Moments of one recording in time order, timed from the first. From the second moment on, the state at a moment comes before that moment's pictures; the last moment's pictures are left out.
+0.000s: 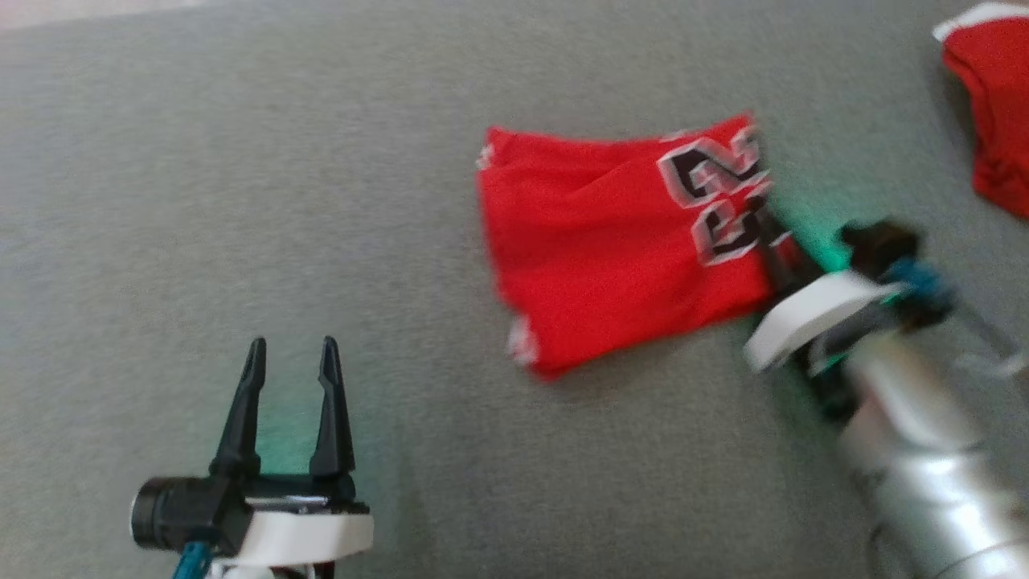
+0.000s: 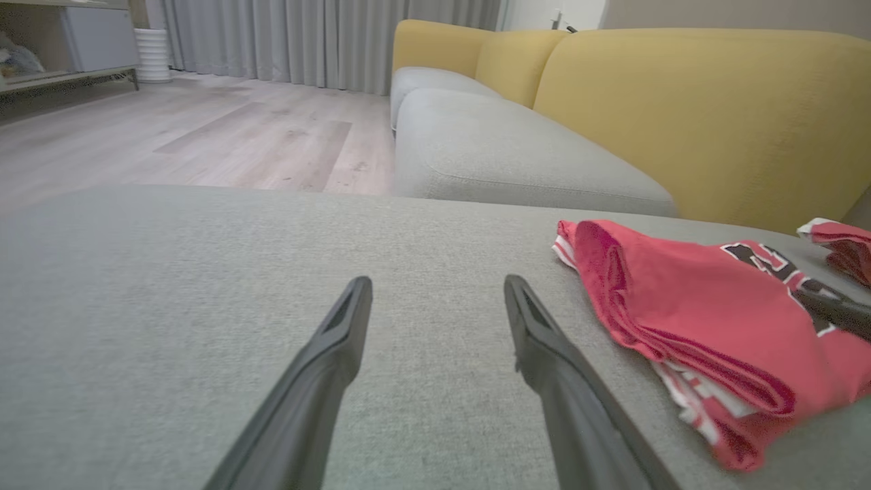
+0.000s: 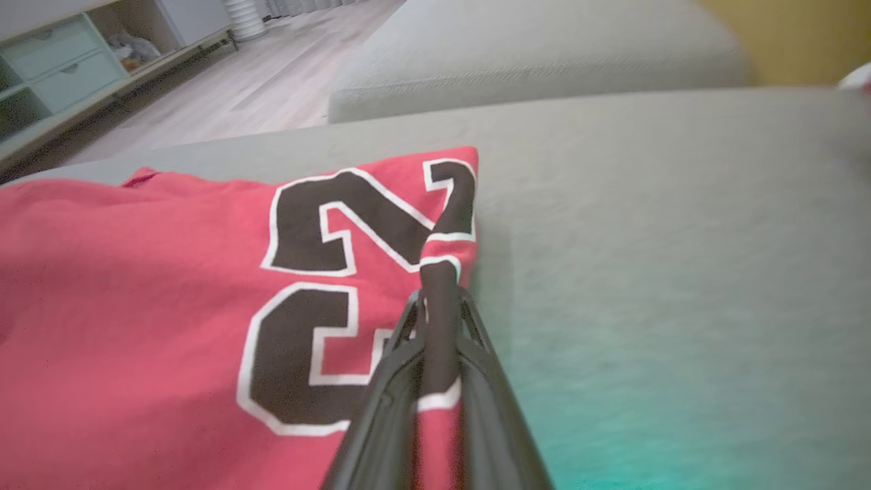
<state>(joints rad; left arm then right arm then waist) 0.04 0.05 -0.17 0.02 -0.20 0.01 -0.26 -0.55 -0.18 0.36 0.77 0.38 0.12 -0.21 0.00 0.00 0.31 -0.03</state>
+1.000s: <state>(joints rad) -0.17 0.05 -0.13 0.01 -0.14 -0.05 -0.26 -0.61 -0.37 -0.19 0.26 0.02 0.12 -0.18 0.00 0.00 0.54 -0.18</state>
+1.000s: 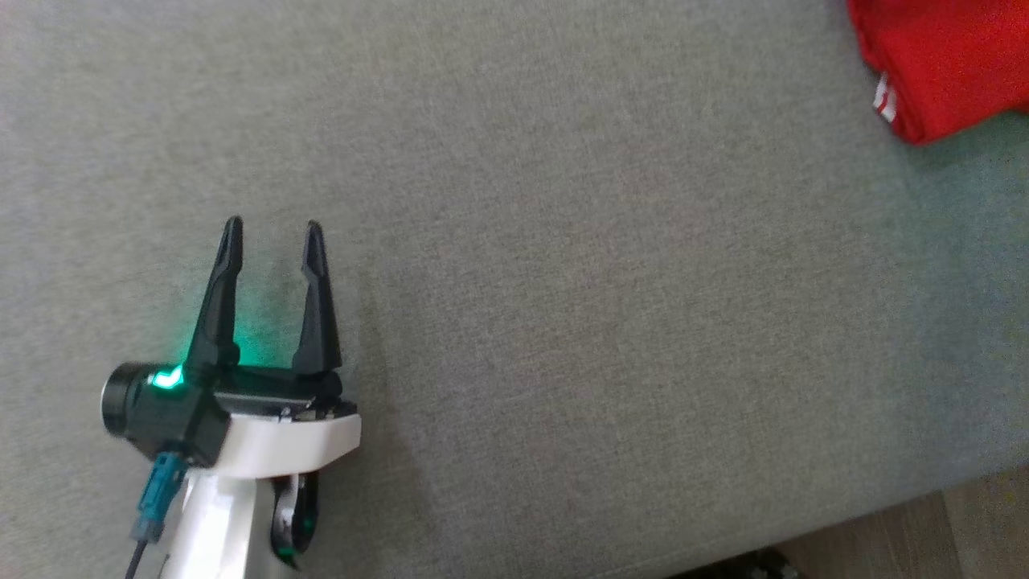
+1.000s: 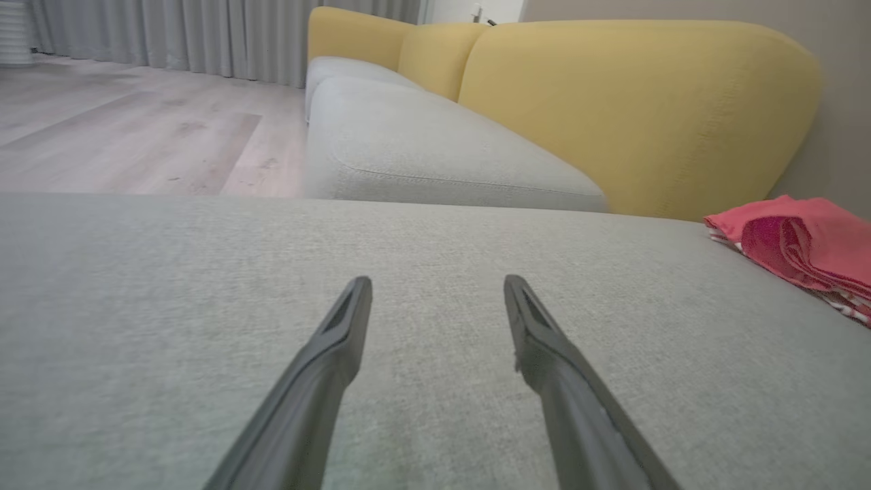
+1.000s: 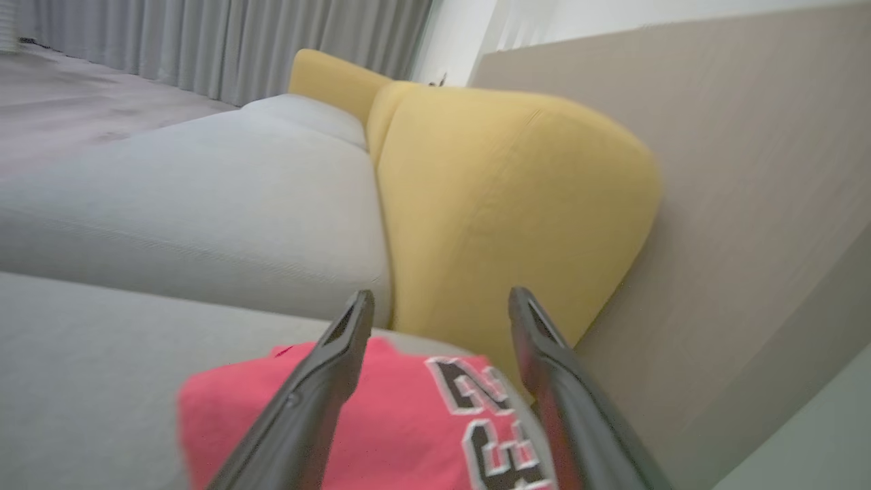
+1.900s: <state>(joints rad) 0.19 0.05 -0.12 0.05 -0.25 0.08 -0.26 -0.02 -0.08 0.28 0.28 0.16 0.12 -0.25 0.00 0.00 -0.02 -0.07</state>
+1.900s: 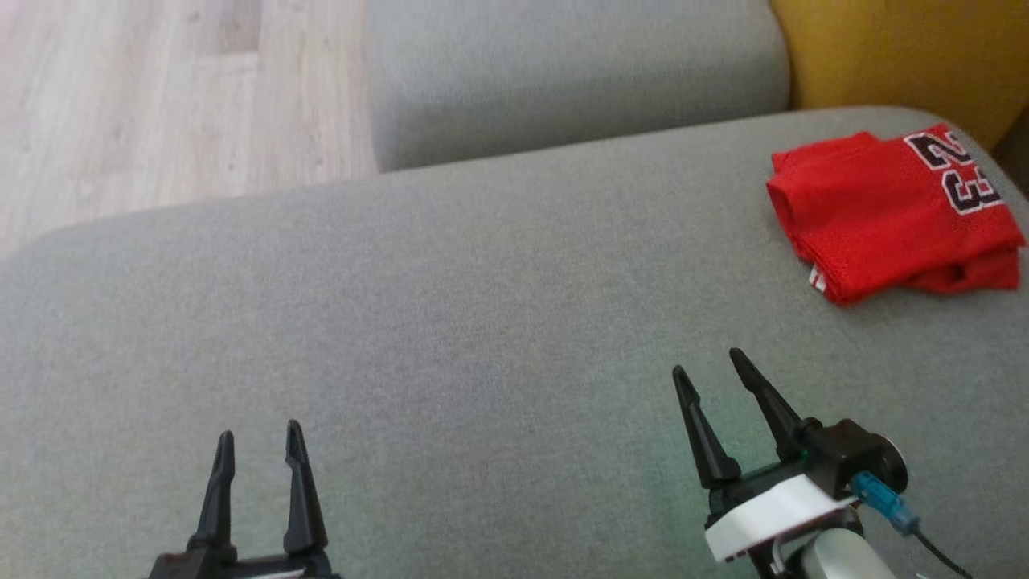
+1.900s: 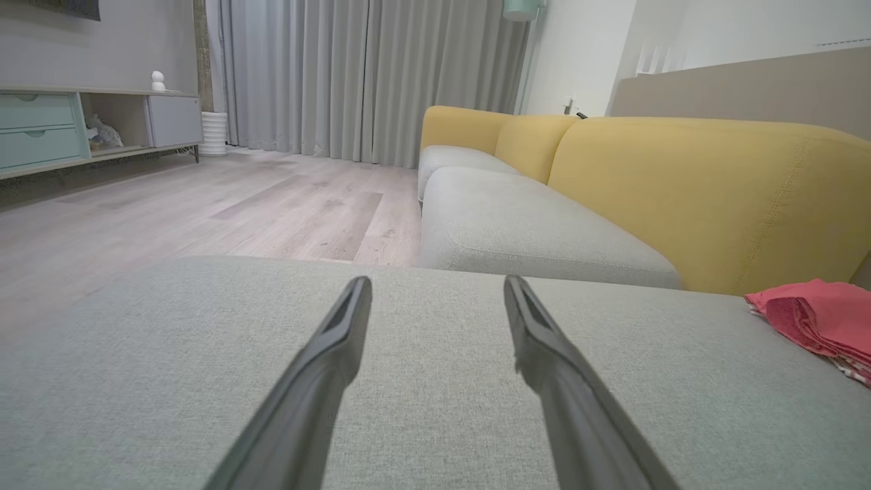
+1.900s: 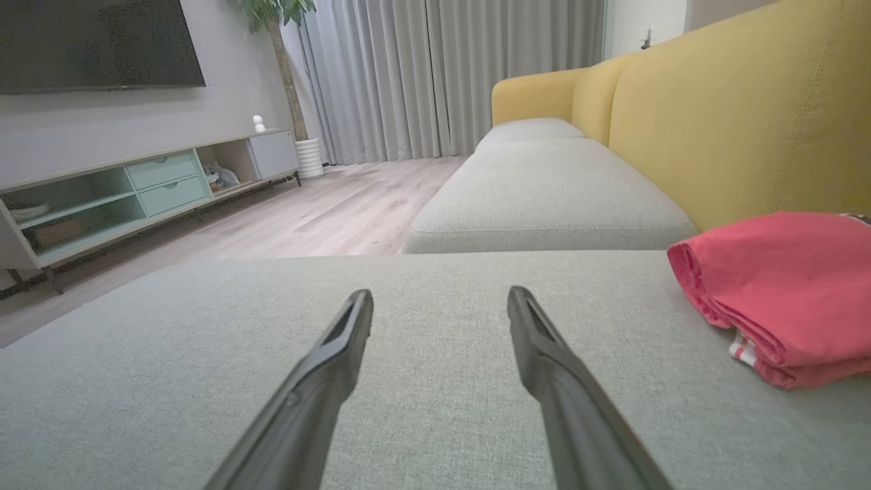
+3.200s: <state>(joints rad) 0.20 0.05 -0.11 0.13 -0.42 0.05 -0.23 0.01 -0.08 0.25 0.31 0.35 0.12 -0.22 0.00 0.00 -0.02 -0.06</state>
